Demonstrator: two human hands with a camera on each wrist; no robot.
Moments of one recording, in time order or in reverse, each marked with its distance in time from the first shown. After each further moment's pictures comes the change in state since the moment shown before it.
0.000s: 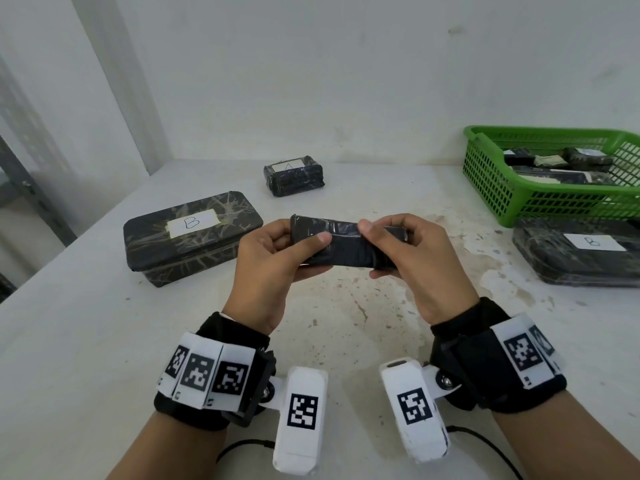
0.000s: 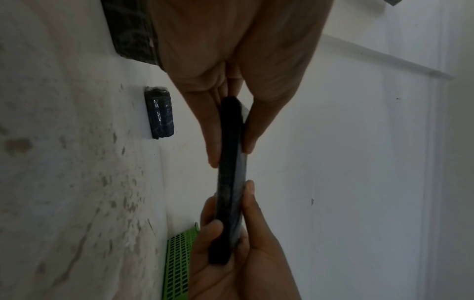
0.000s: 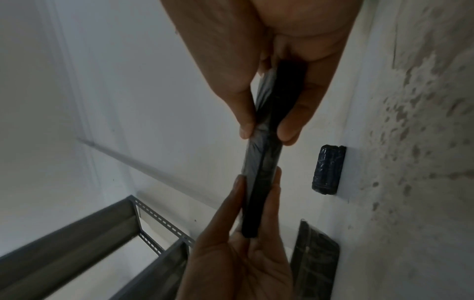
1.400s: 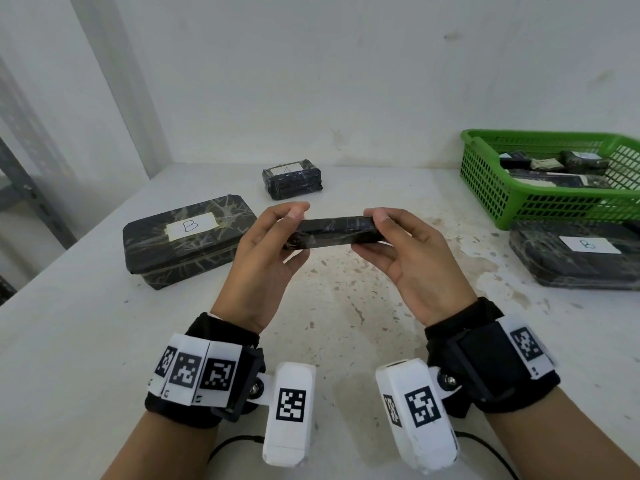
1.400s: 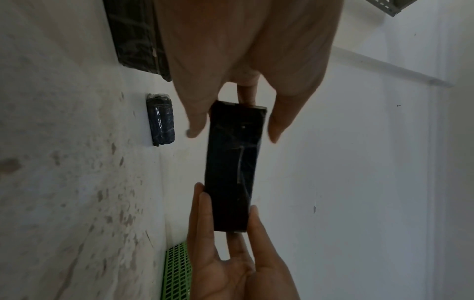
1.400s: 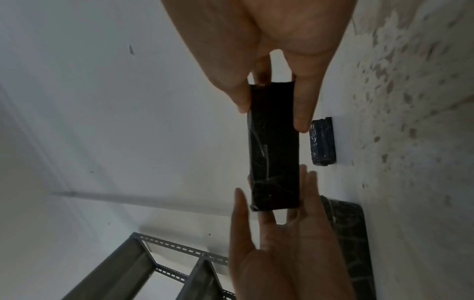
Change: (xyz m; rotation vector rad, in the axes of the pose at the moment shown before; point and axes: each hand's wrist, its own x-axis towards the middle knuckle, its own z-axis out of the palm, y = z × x) left_hand 0.003 0.005 -0.004 -0.129 -0.082 -0.027; right_hand 0.000 -0.005 0.001 0.391 -0.026 0.114
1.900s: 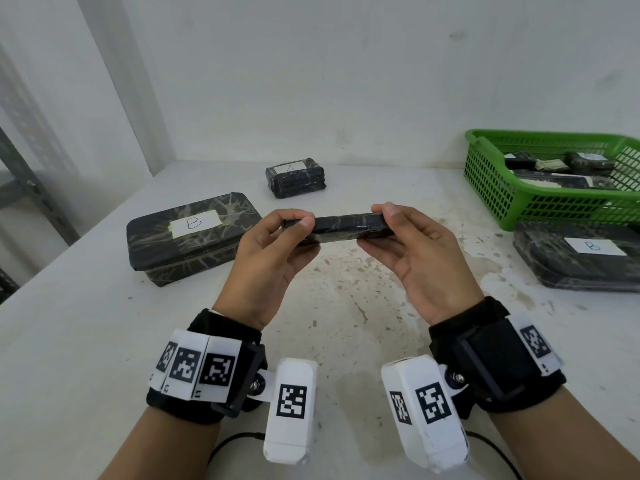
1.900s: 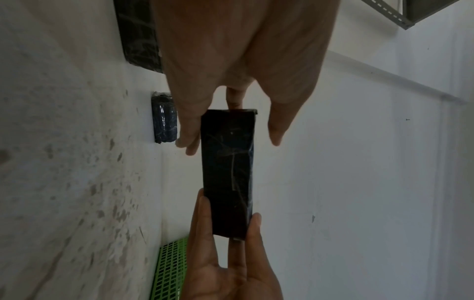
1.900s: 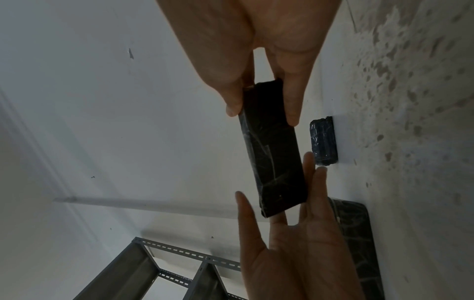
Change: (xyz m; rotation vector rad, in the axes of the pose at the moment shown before) left_hand 0.002 0.000 -0.002 -0.021 0.004 -0.020; right_hand 0.001 -0.001 -0.003 0.025 -0.022 -0.058
